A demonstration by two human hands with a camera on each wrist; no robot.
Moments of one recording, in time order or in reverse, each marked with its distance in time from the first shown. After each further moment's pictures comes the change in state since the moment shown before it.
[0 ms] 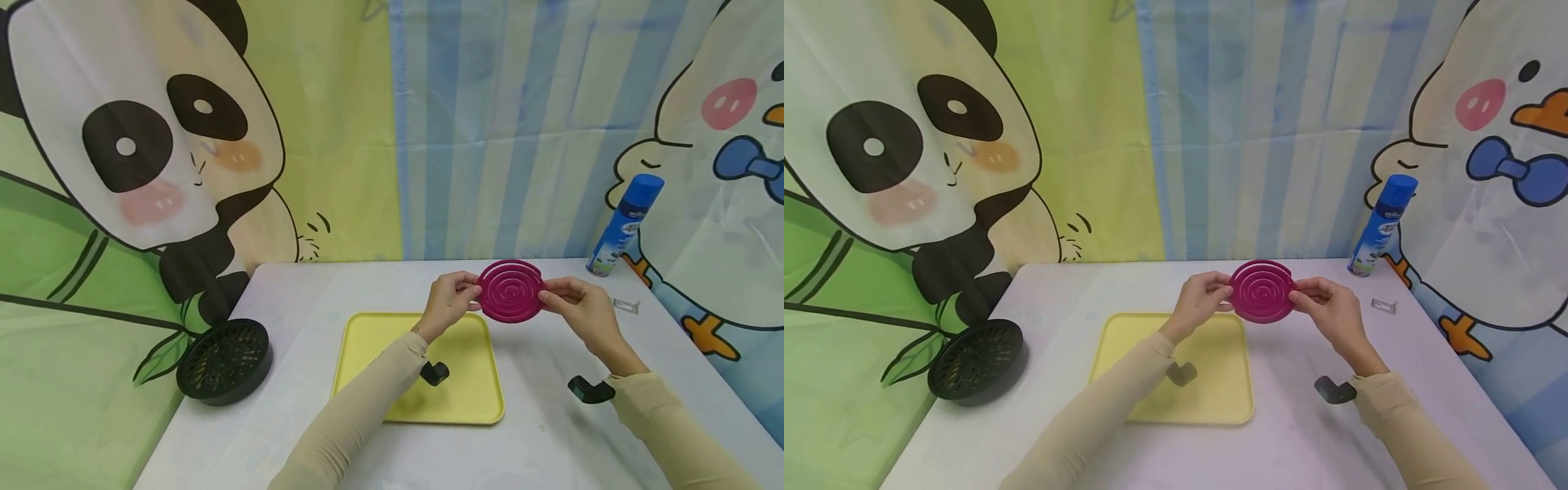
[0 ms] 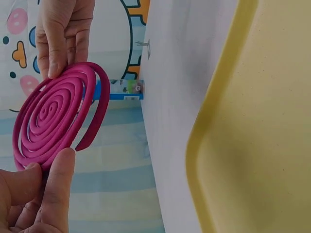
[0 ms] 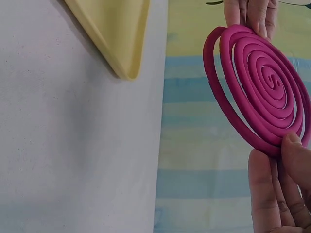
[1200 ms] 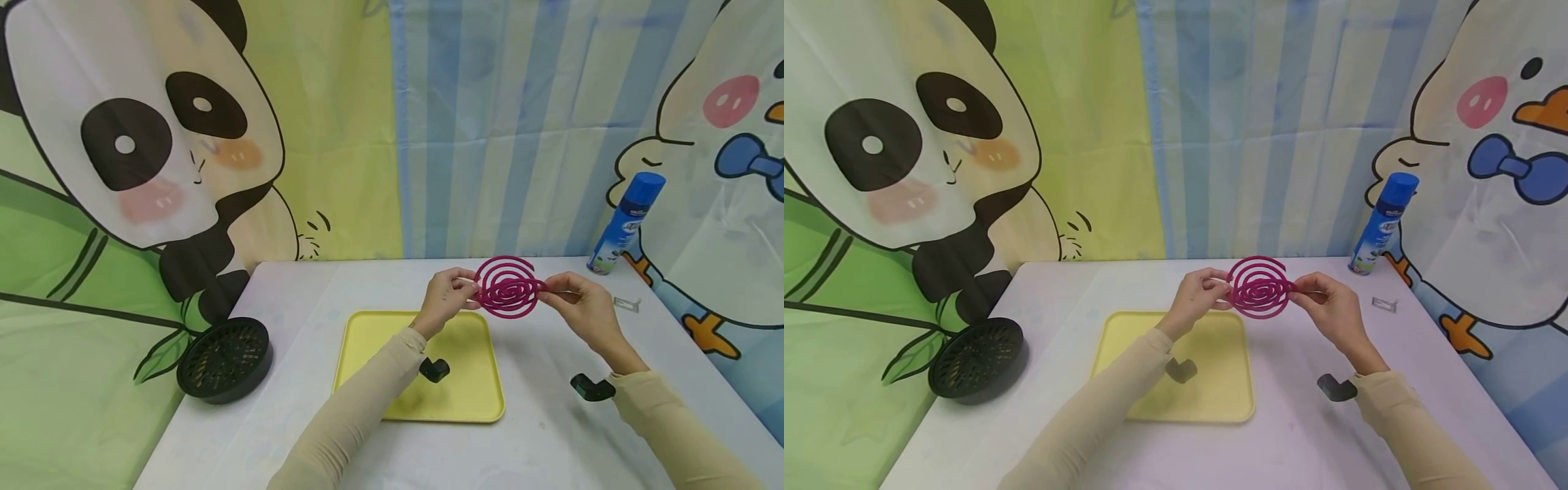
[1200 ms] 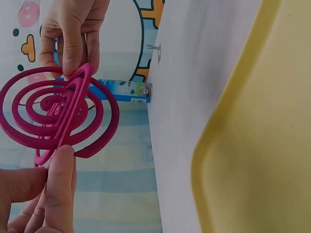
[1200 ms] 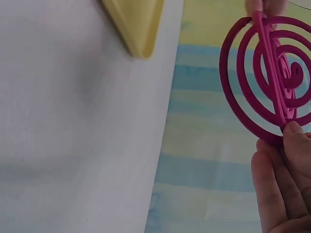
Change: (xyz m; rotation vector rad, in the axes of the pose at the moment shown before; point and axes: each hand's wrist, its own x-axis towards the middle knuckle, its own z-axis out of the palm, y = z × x) left_hand 0.002 0.000 -0.005 -0.132 0.023 -0.104; right_hand 0.002 0.002 0.003 -0.184 0.070 -0.175
